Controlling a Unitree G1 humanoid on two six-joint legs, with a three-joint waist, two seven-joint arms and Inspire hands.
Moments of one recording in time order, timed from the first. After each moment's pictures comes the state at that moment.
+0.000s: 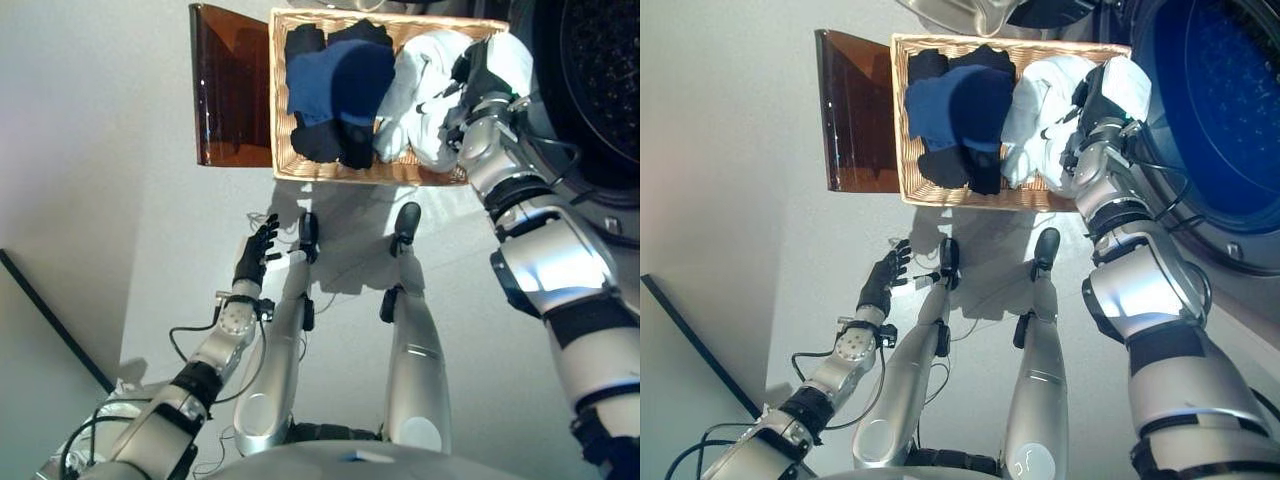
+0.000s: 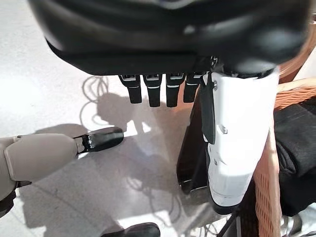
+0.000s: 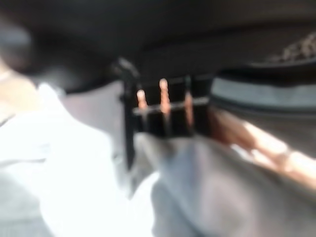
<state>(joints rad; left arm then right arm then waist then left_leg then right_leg) -0.30 0.24 -0.45 0.63 -0.29 -0.20 0.32 -1.32 -0.47 0.56 1.35 -0.23 0.05 -0.43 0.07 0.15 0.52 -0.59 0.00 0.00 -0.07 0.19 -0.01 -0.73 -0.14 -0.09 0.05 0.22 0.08</state>
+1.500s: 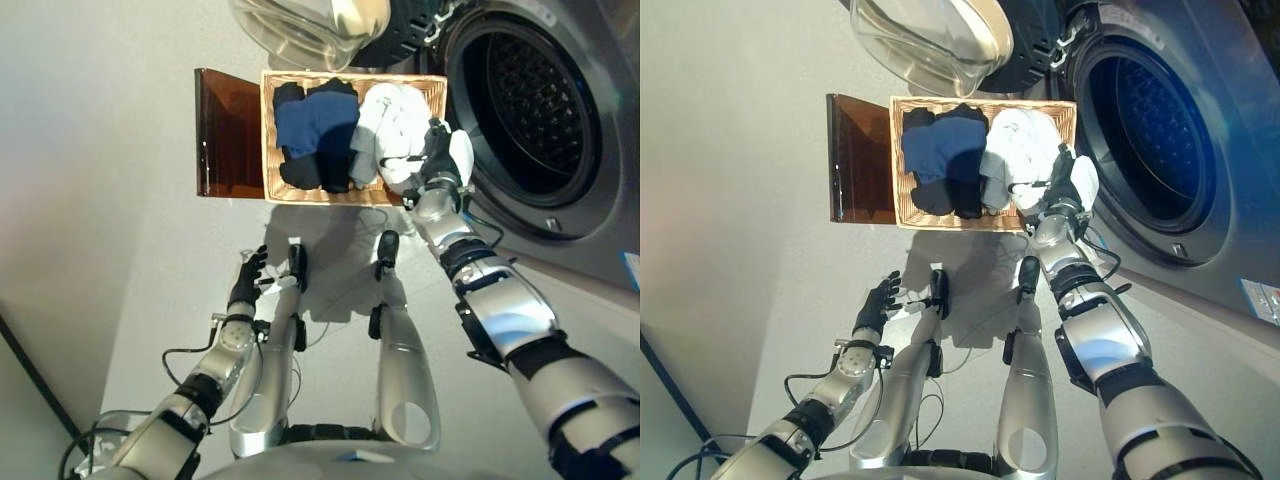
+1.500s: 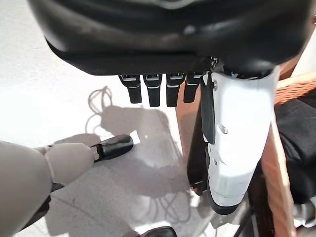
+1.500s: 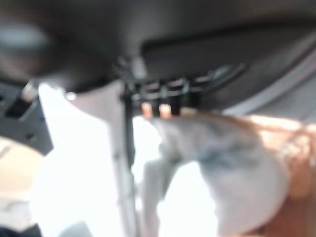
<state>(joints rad) -0.25 0.24 -0.47 0.74 -0.27 -0.15 0.37 -1.03 -0.31 0.35 1.19 0.05 0.02 -0.54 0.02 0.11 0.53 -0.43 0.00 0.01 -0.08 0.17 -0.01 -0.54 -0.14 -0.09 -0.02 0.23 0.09</state>
